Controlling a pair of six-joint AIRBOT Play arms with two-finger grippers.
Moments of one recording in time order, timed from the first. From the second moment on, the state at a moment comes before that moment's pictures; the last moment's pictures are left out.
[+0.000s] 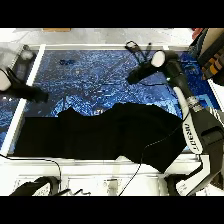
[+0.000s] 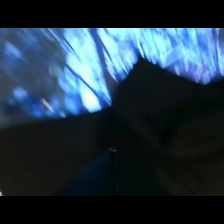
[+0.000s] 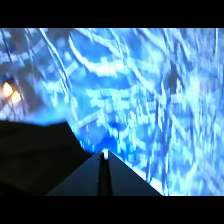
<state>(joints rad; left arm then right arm) 0.01 -1.13 1.27 1.56 -1.32 -1.28 0.22 -1.77 1.99 -1.27 1.30 1.13</state>
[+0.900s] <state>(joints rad) 0.41 -1.33 0.84 0.99 -1.08 -1.34 0.06 -1.77 1.99 -1.14 1.37 1.11</state>
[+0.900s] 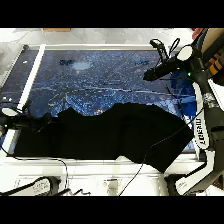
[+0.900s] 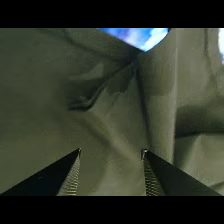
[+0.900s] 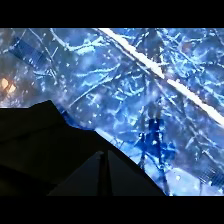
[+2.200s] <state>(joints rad) 0.37 -1.11 1.20 0.54 -1.07 -1.18 0.05 -1.77 1.99 -1.22 1.41 1.11</state>
